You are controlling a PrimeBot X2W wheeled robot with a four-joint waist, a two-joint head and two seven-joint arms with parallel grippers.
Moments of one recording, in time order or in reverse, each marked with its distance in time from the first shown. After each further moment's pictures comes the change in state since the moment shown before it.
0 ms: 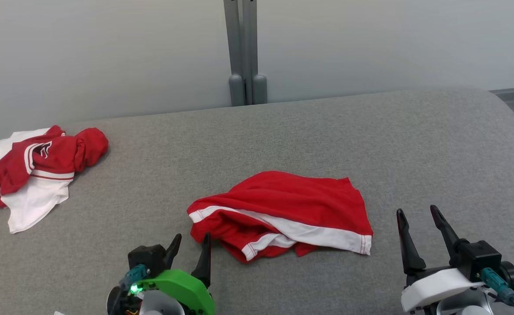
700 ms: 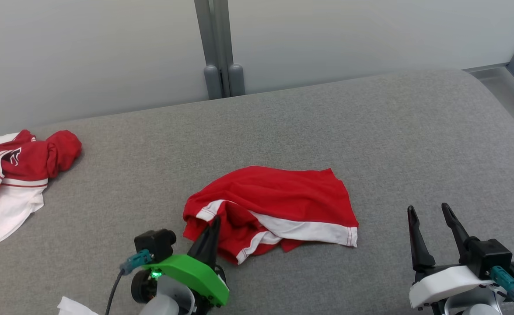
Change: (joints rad) left arm -0.111 0.001 -0.109 0.075 -0.264 -0.098 -0.041; right arm -0.009 0.000 -0.038 0.004 -0.003 0.000 0.000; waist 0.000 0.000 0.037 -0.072
